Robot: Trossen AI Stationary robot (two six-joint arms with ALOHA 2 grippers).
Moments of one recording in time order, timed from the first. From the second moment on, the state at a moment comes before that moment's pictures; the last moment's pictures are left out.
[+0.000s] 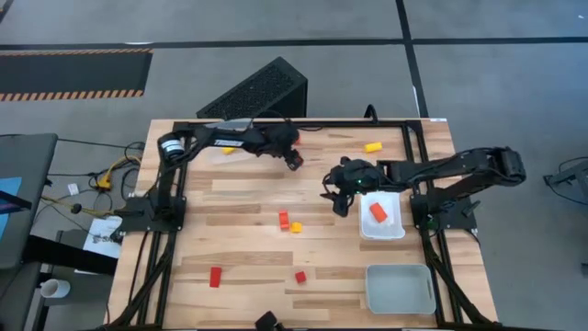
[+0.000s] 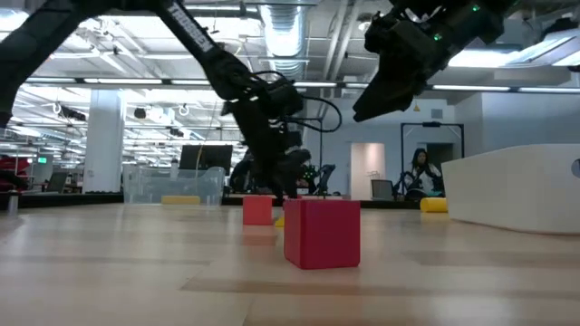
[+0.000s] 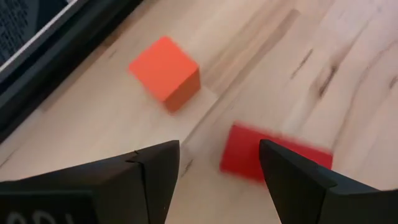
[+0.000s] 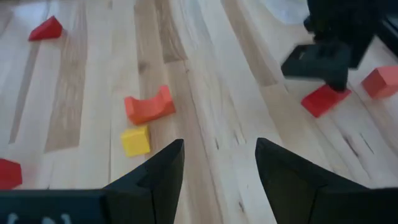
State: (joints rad) left arm 0.47 2.06 1.36 -0.27 -0.14 -0.17; right arm -0.05 1.31 0.79 -0.13 0.09 0.15
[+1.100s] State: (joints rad) left arm 0.12 1.56 1.11 -0.11 -0.27 -0.02; right arm -0.06 1.31 0.79 -0.11 0.14 0.22
